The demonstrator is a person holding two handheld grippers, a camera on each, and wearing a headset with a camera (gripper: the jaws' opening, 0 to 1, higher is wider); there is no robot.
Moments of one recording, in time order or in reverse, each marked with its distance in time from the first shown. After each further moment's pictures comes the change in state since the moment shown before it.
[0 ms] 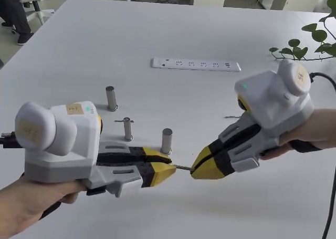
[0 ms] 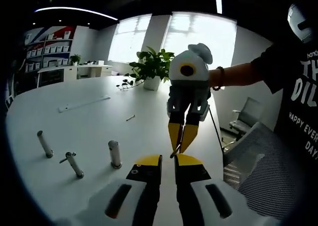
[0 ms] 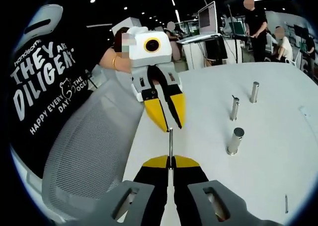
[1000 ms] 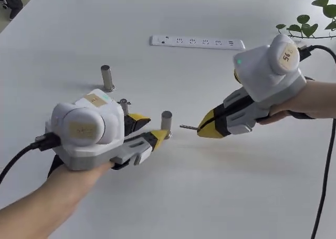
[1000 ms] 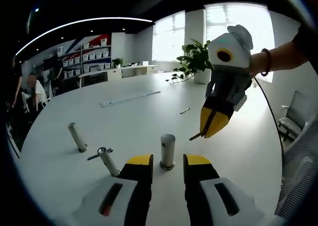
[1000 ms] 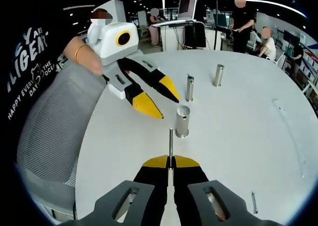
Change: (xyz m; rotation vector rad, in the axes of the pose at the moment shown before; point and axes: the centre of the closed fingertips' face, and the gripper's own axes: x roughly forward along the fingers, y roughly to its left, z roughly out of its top) left arm 0.030 0.088 -0.023 0.033 0.023 0.431; right arm -0.010 -0.087 -0.033 -0.043 0.140 -0.238
